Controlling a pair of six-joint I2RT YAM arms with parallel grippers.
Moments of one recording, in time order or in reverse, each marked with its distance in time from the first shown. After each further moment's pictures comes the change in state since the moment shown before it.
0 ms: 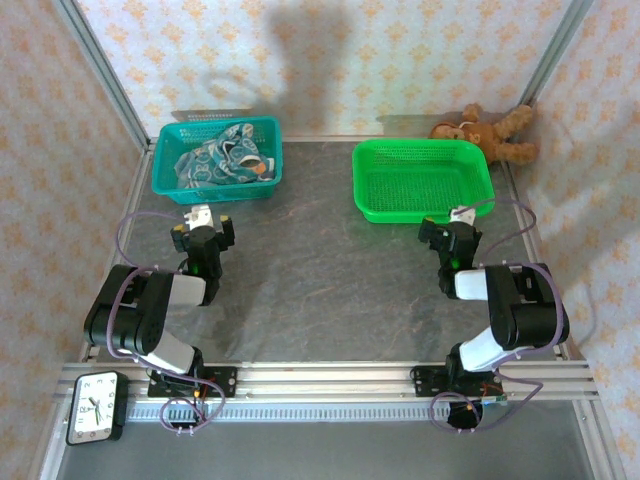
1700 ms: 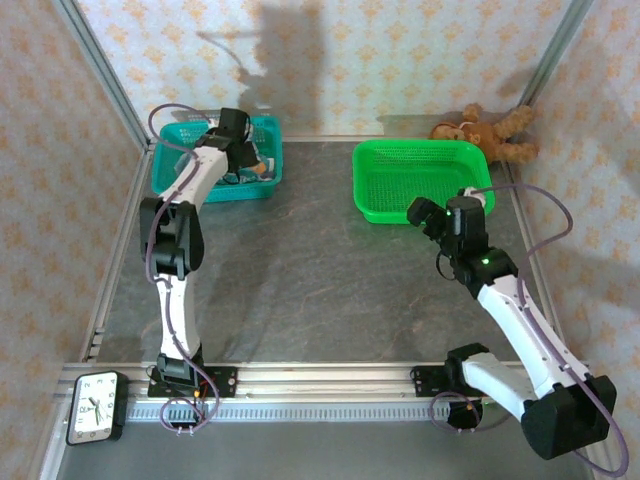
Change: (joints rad) left arm 0.000 0.661 1.587 -1.529 0.161 -0.369; right arm 0.235 -0.573 0.424 -1.151 -0.056 0.524
